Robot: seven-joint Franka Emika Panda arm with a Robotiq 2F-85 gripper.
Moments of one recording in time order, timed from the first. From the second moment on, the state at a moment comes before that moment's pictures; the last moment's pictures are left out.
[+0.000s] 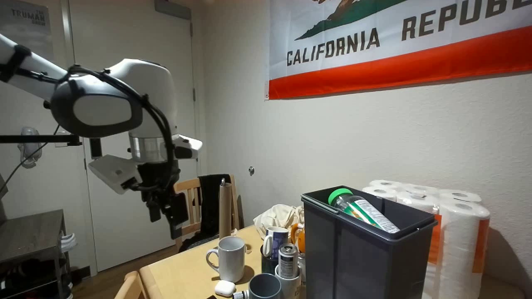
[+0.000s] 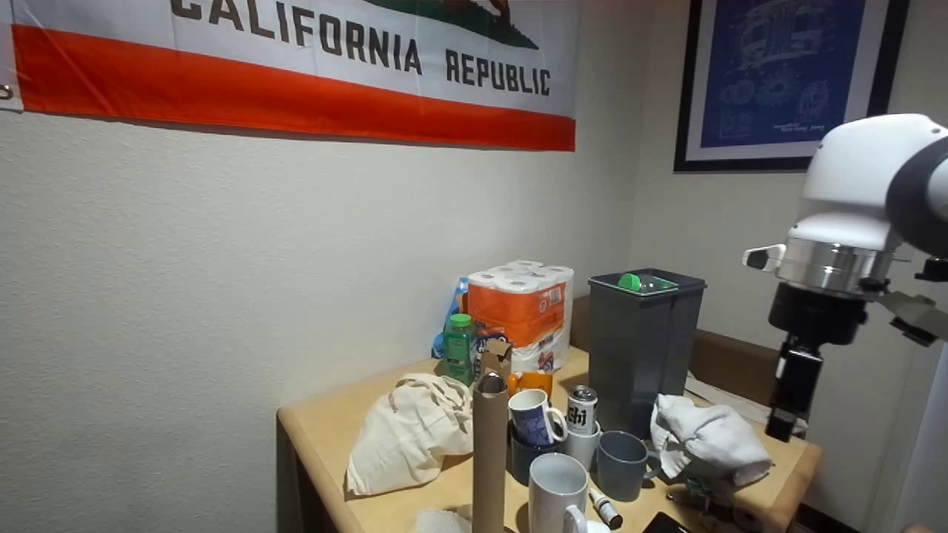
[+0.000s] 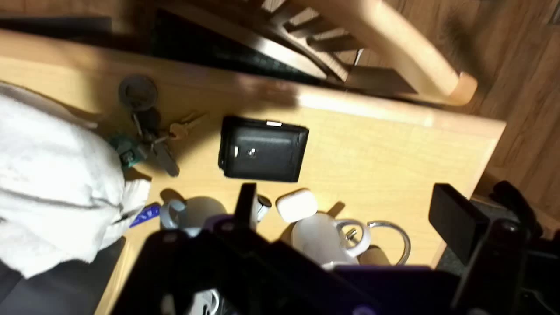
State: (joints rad) arm 0.10 -0.60 -0.07 -2.73 0.10 2.21 -0.24
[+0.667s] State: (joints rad) arm -0.04 -0.03 0.07 -2.38 -0.33 2.67 0.30
